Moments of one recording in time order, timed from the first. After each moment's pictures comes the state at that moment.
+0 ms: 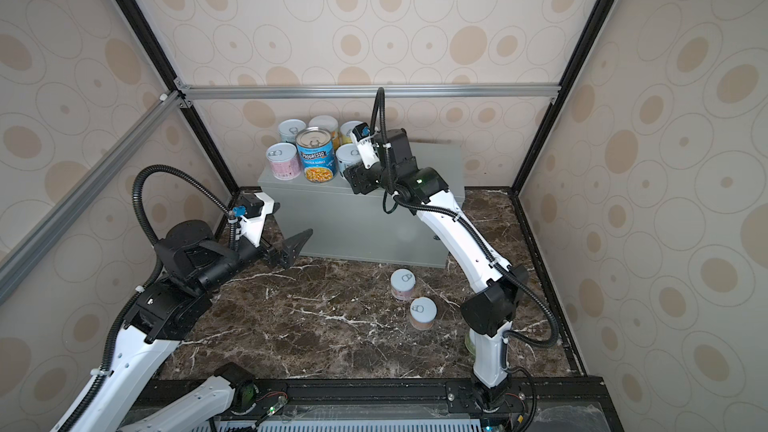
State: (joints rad) left arm -0.46 0.84 1.14 -0.42 0.20 0.15; right arm 0.61 1.90 2.18 -0.68 -0.07 -0.02
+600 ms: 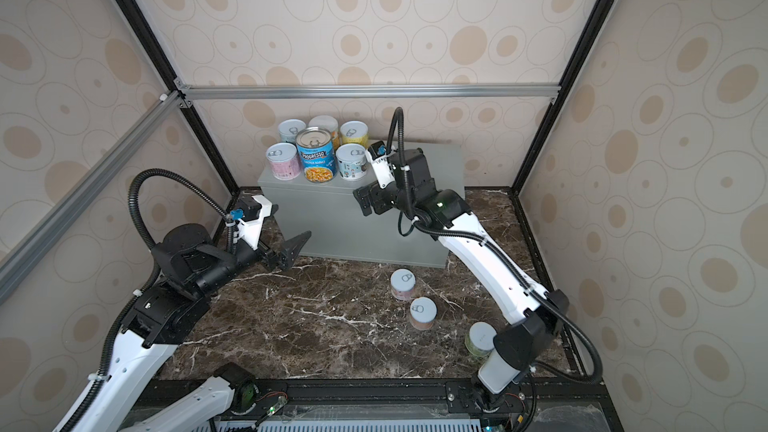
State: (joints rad) left arm -0.46 0.81 1.12 -0.42 0.20 0.15; right arm 0.66 1.52 1.73 -0.61 0.02 0.00
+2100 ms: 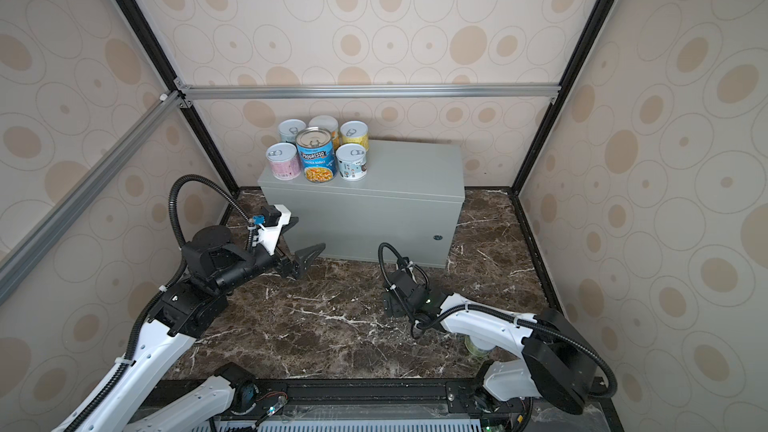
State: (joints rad) left arm -0.46 0.85 1.00 -0.34 0.32 0.09; right arm 0.86 1.36 0.71 -0.36 0.34 0.58
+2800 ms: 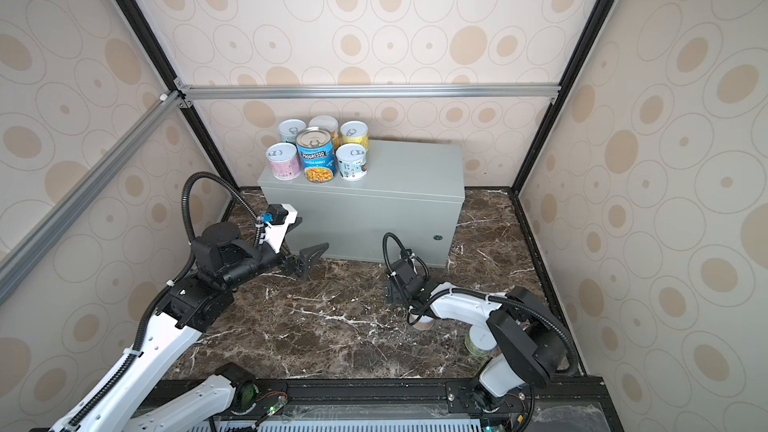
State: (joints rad) left arm -0.46 0.89 1.00 -0.34 0.32 0.11; right arm 0.75 1.52 0.73 -0.18 0.33 0.53
